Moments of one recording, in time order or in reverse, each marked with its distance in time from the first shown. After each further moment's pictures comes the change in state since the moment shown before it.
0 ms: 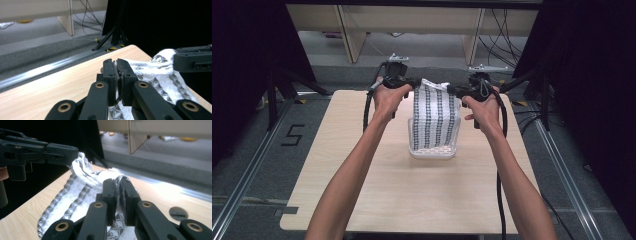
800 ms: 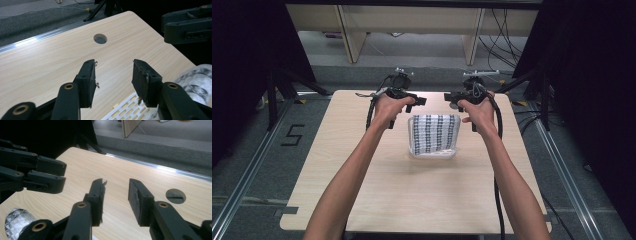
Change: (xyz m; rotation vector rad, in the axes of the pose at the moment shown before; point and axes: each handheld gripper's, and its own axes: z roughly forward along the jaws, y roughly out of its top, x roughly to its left) left arm 0.005 -0.028 0.016 0.211 -0.066 -0.012; right arm -0.011 -0.014 0.023 0.105 -0.059 0.043
